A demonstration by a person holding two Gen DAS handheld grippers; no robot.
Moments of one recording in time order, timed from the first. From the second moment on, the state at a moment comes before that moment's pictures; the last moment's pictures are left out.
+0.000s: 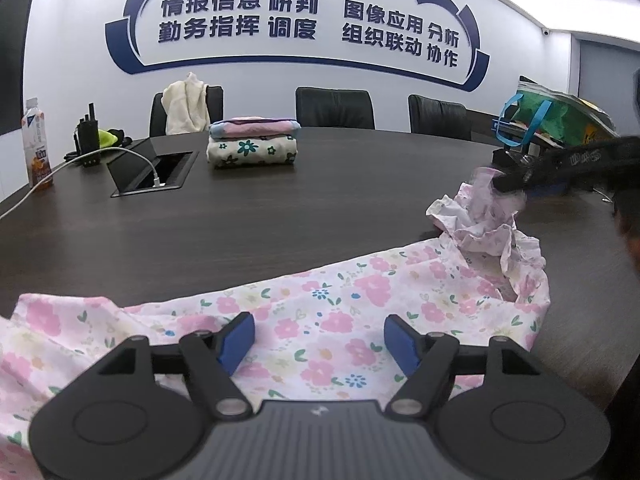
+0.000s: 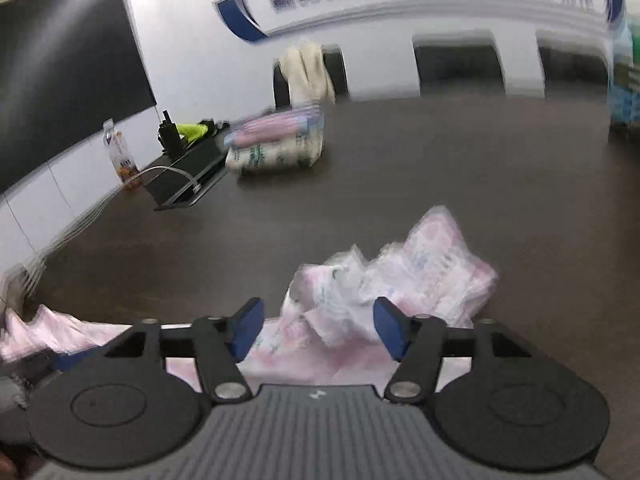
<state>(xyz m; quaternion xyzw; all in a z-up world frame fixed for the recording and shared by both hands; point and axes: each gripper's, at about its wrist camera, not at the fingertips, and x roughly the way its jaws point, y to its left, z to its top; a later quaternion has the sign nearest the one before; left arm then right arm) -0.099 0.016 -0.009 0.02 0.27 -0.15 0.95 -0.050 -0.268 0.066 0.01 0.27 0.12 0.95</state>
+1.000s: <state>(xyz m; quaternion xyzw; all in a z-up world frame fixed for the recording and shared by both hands) -0.100 0.014 -0.010 0.03 0.26 -0.14 0.95 -0.123 -0.229 0.035 -0.05 0.24 0.15 0.96</state>
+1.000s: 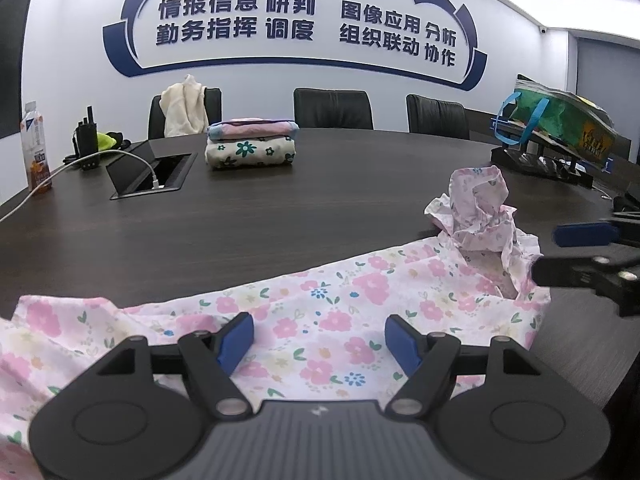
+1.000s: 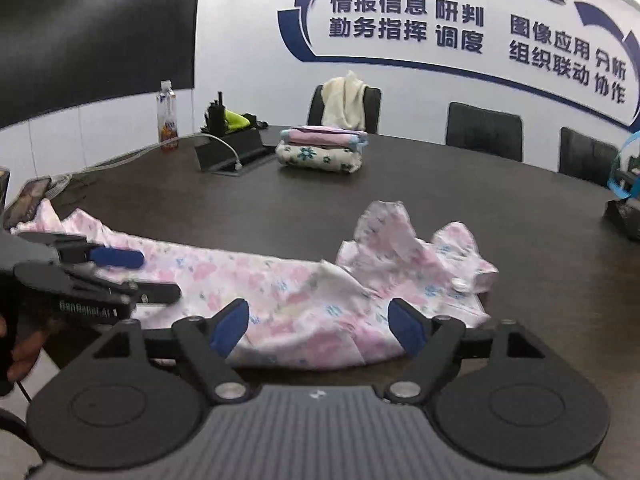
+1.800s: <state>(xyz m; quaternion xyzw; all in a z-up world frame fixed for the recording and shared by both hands) -0.100 0.007 -0.011 0.05 0.26 -0.13 0.95 -0.138 -0.272 0.040 -0.03 0.36 0.10 0.93</state>
